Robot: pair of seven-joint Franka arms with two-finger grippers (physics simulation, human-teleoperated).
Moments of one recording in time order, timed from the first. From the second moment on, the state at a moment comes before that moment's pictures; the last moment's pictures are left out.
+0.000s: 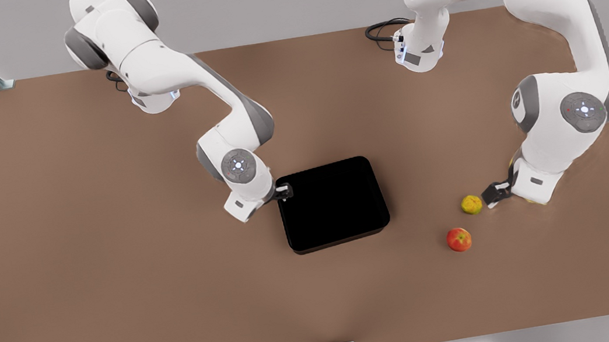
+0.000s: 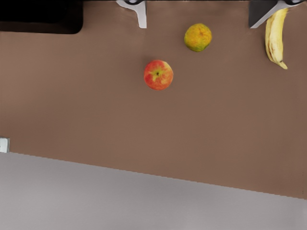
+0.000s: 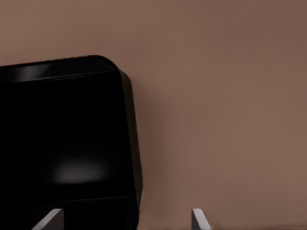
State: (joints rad) left arm 0.12 0.27 -0.26 -1.57 0.12 1.94 -0.32; right arm 0.56 0.57 0.06 -1.44 0.07 1.96 0.58
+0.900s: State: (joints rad) left arm 0.13 0.25 -0.26 -1.60 0.06 1.87 -0.11; right arm 0.56 0.72 0.09 -1.61 0.07 2.48 0.56
